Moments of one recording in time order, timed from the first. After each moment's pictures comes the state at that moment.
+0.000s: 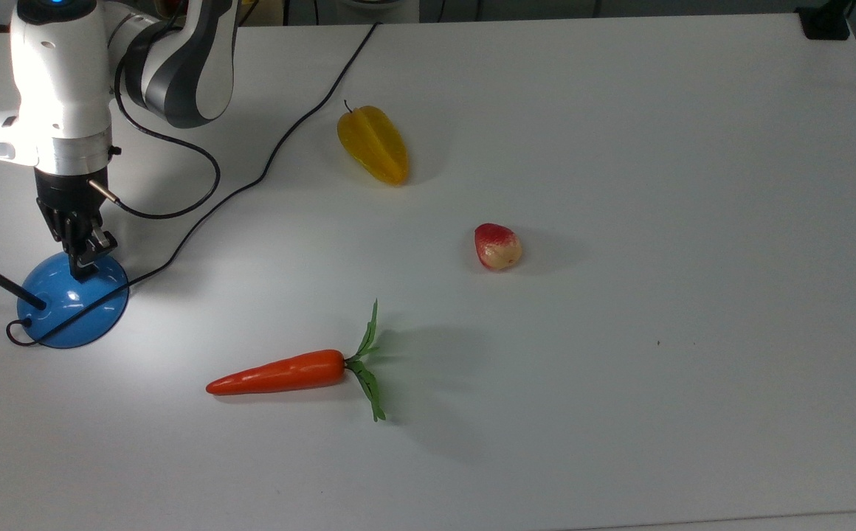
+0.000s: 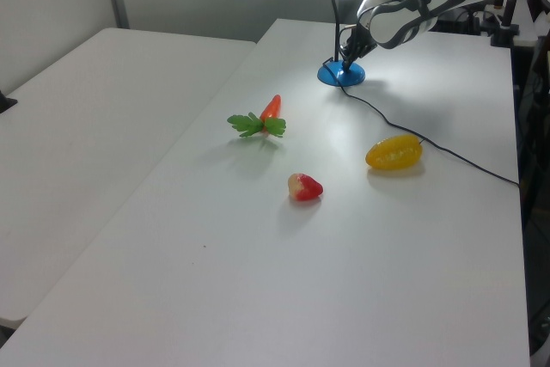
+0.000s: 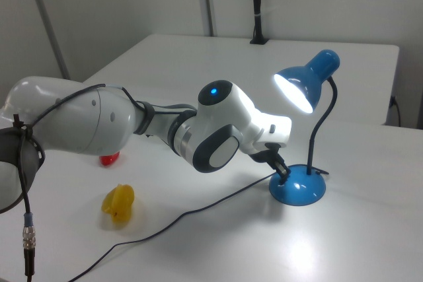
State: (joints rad) arm -0.21 0.59 -0.17 -1.65 0.10 2.75 0.23
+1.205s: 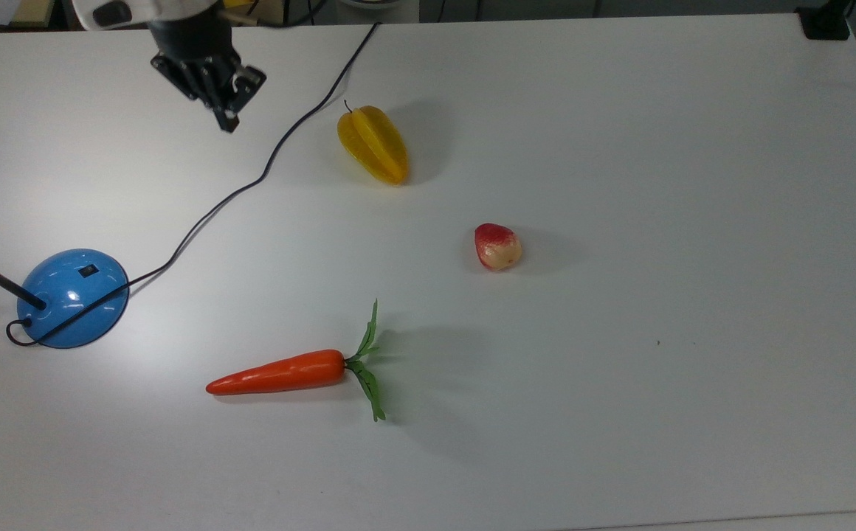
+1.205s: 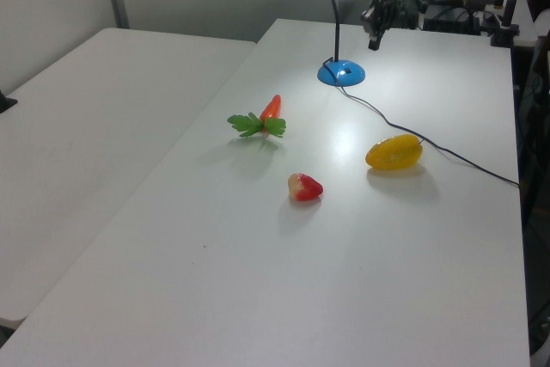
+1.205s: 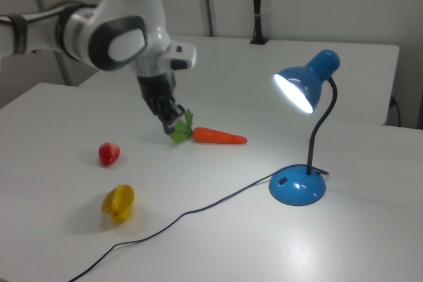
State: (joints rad) arm -0.01 0.09 -0.15 -1.77 0.07 1.96 0.11
